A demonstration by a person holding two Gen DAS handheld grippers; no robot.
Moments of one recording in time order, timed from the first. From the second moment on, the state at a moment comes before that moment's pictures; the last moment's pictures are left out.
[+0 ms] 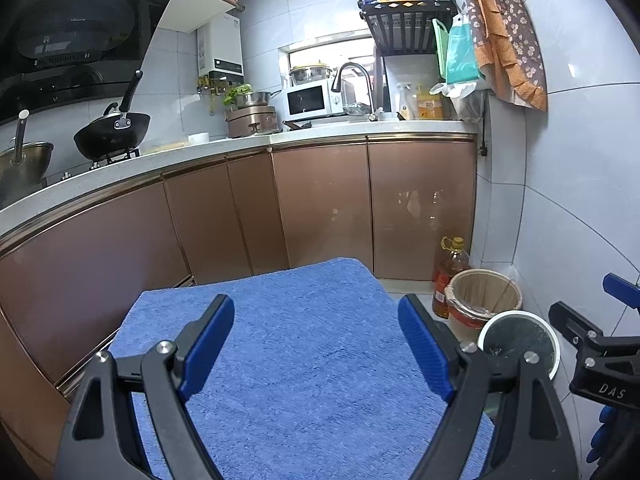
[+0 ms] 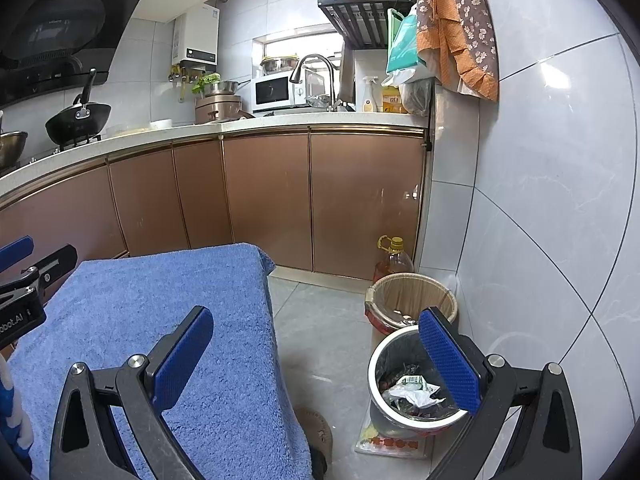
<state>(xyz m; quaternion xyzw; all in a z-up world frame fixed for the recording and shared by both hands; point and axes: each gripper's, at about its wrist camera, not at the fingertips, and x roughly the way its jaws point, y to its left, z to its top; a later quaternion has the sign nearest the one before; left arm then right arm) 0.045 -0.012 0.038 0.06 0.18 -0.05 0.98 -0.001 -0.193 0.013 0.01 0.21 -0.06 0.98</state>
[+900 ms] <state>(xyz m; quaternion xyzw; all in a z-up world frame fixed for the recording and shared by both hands) 0.042 -0.009 0.039 0.05 0.18 -0.06 0.98 -0.003 -0.191 0.016 0.01 0.20 -0.06 0.98</state>
